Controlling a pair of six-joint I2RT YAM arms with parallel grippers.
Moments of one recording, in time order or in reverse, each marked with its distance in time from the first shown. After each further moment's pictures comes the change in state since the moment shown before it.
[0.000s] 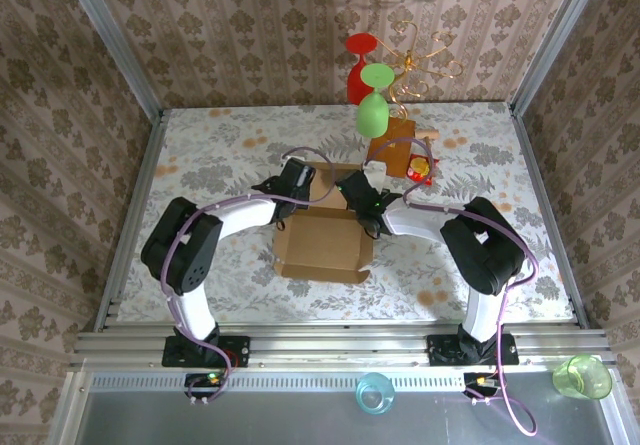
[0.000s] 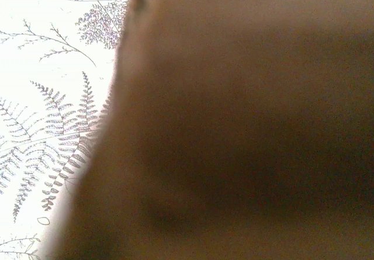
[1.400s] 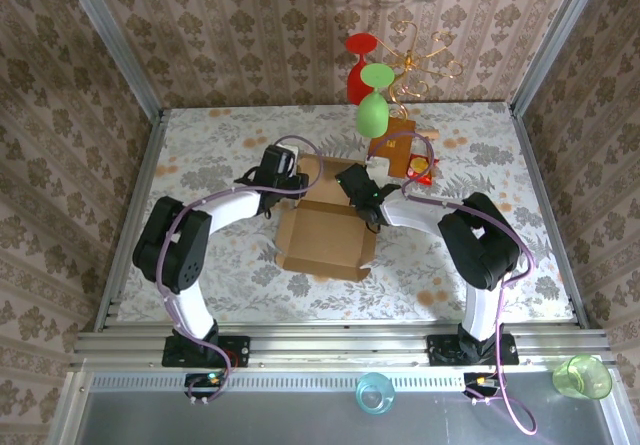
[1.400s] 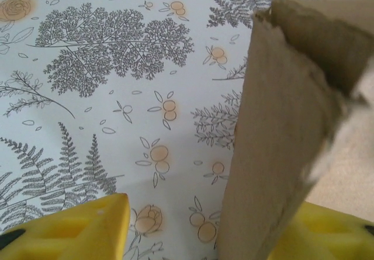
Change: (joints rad) left arm 0.126 -0.010 0.009 0.096 0.279 0.141; right arm -0.025 0.042 0.092 -0.130 0.016 0.026
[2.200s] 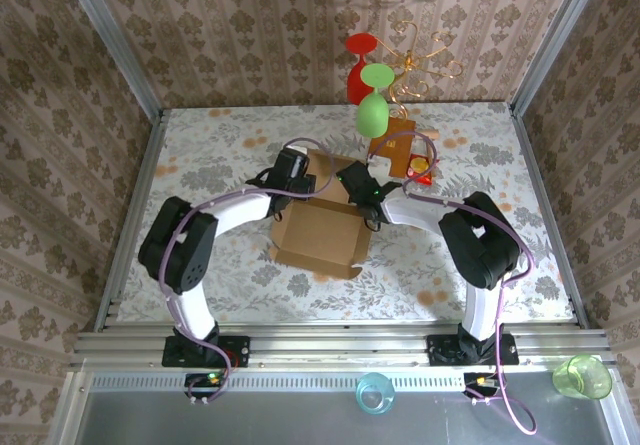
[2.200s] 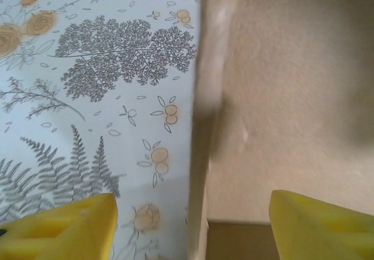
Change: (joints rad) left arm -0.085 -0.042 0.010 -0.051 -0.156 -0.035; right arm -0.016 -0.002 0.011 -0.016 -0.057 0.067
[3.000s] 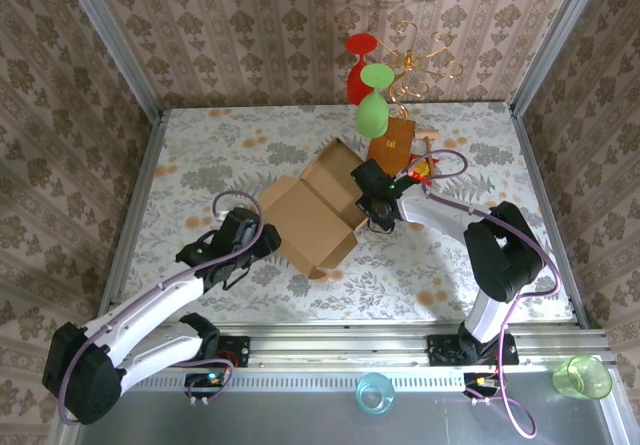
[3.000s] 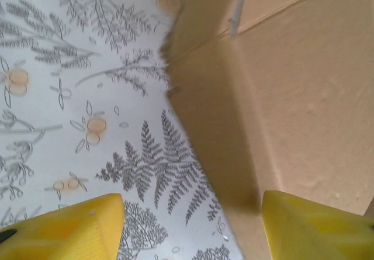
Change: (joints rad) left arm -0.063 -0.812 -0.503 -0.424 0.130 -0.733; right arm -0.035 -0.133 -0.018 -0.306 -0.338 0.592
